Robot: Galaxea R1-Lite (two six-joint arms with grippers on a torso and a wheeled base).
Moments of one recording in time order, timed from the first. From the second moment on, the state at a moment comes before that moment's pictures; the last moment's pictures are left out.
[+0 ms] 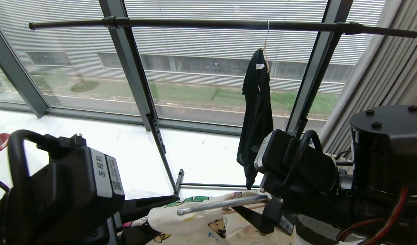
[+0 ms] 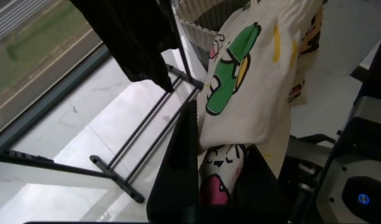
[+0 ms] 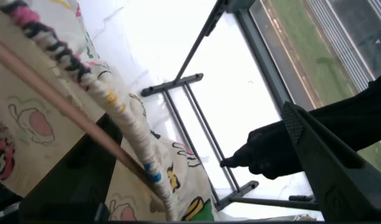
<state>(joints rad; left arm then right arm) -1.00 1.15 -0.71 -0.06 0.08 0.30 1.11 1.52 -0.90 -0.28 -0.17 -0.39</state>
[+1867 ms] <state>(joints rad) -0.96 1.12 -0.63 -0.22 0.04 0.32 1.07 1.48 -0.90 -0.25 -0.08 -0.38</state>
